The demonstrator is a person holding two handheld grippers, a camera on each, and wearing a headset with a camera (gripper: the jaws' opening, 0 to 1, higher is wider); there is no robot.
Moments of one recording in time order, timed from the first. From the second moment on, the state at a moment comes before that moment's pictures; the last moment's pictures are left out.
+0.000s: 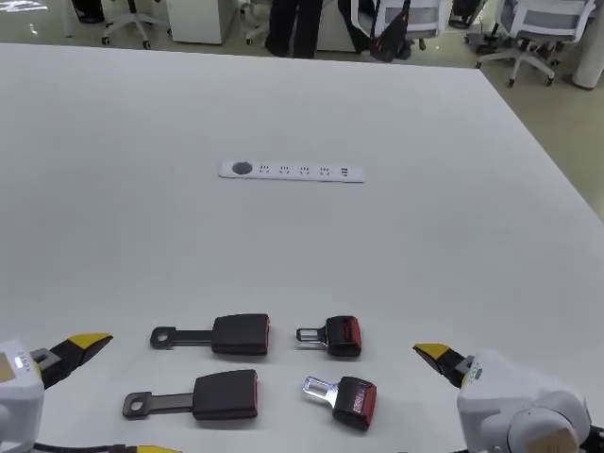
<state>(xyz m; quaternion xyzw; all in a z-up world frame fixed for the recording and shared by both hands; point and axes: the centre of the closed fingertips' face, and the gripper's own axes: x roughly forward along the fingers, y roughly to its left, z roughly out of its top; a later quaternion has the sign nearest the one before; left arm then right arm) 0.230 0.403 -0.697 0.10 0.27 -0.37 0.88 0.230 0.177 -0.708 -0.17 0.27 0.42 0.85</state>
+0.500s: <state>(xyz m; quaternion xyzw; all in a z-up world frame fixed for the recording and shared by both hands) 0.228 0.394 -0.706 0.12 0.29 -0.40 0.86 0.235 0.174 -0.716 -0.19 0.27 0.43 0.84</state>
